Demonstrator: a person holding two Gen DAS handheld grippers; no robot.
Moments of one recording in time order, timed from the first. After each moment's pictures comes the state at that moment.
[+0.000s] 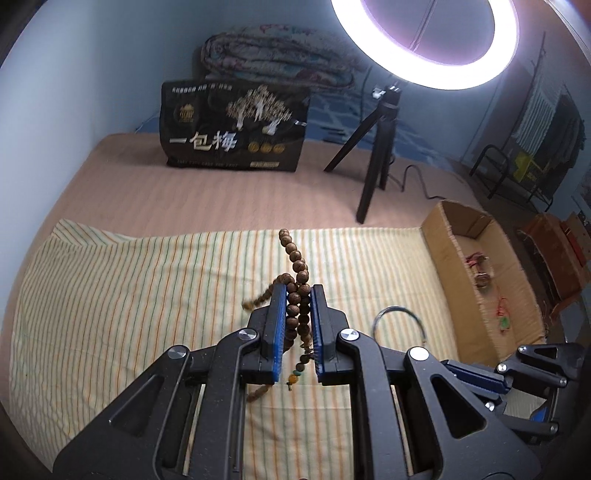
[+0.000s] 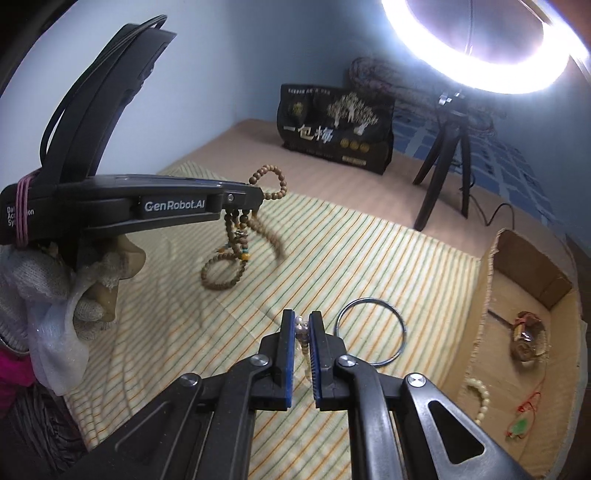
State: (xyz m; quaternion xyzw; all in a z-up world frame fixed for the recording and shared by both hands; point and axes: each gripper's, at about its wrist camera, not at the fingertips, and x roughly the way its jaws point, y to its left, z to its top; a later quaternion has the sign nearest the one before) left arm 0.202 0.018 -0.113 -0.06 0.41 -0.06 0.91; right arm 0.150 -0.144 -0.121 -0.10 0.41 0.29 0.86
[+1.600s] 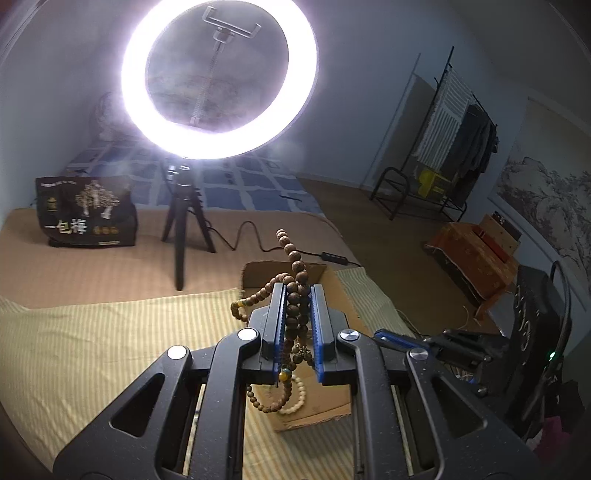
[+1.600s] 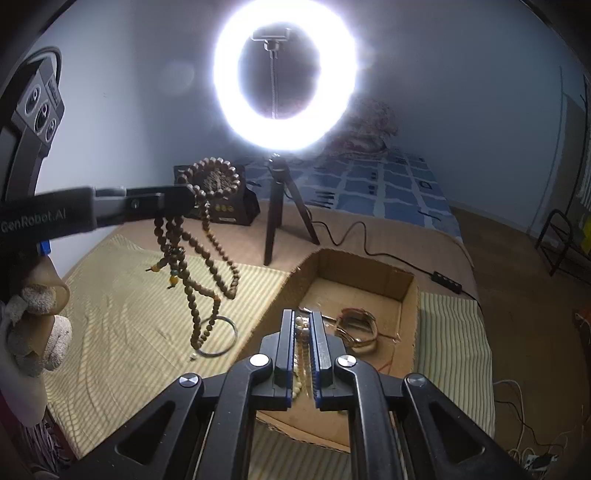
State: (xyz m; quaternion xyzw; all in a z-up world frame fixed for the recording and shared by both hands) left arm 0.183 -0.147 -0.012 -0.09 0.33 -0.23 0.91; right arm 0.145 -0.324 -0.044 -0.06 0.35 0.16 0.92
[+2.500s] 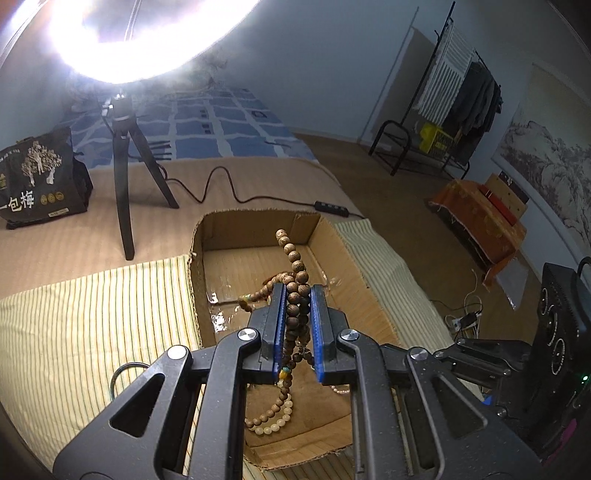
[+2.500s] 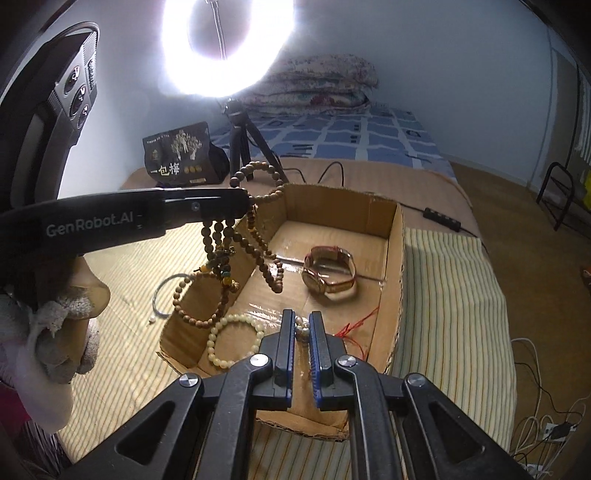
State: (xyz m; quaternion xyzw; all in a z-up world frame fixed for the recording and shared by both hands) left arm 0.225 -0.218 -0.092 -0.05 0.40 -0.24 0.88; right arm 0.166 -0.370 -0.114 -0.03 0.41 0.15 0.90
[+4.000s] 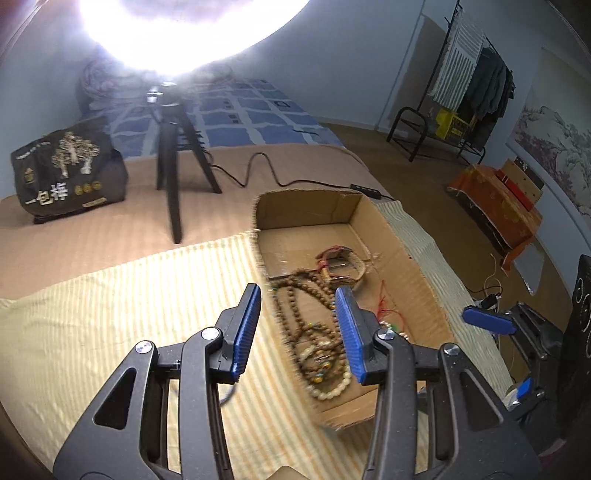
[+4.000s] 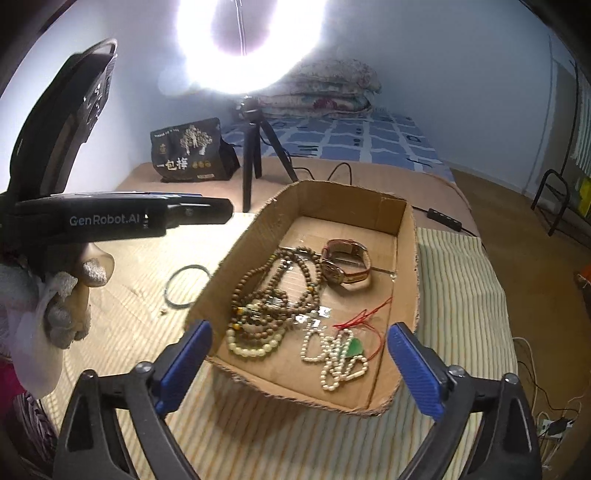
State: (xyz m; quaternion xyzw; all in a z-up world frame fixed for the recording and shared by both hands) left arm 0.213 -0.164 -0.093 -0.02 0.41 -0.21 0.89; right arm 0.141 -0.344 -0.109 -0.02 0.40 0.14 0.90
